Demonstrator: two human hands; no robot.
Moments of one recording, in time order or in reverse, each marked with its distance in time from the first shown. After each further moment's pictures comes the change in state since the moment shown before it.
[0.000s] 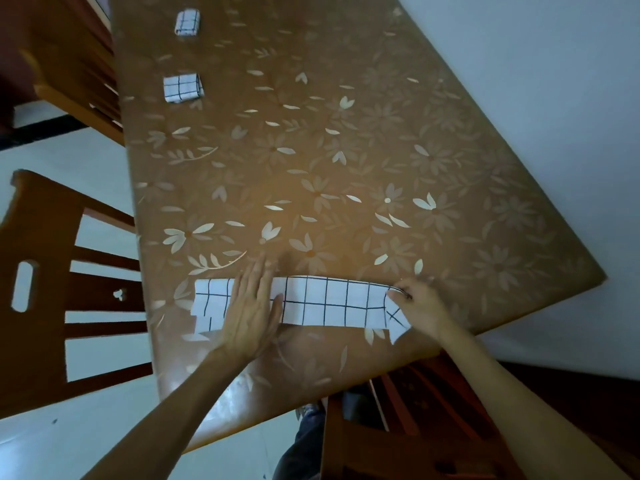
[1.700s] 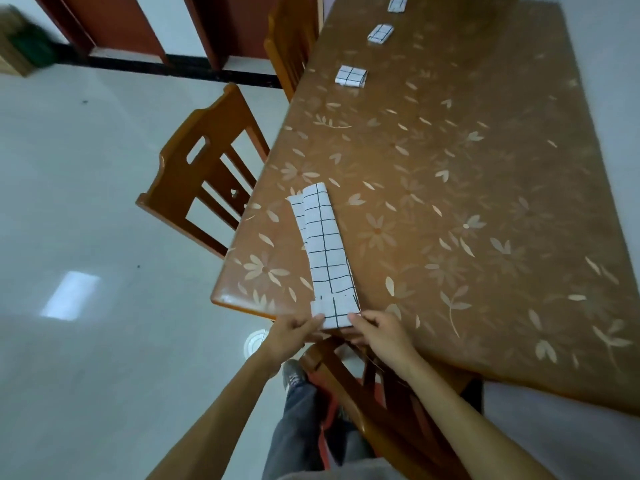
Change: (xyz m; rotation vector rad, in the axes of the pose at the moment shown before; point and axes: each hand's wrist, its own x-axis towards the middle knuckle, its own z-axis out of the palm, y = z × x) left_hand -0.153 0.140 0.001 -1.129 0.003 -1.005; right_hand -0.101 -0.018 0.054 0.180 -0.580 -0.204
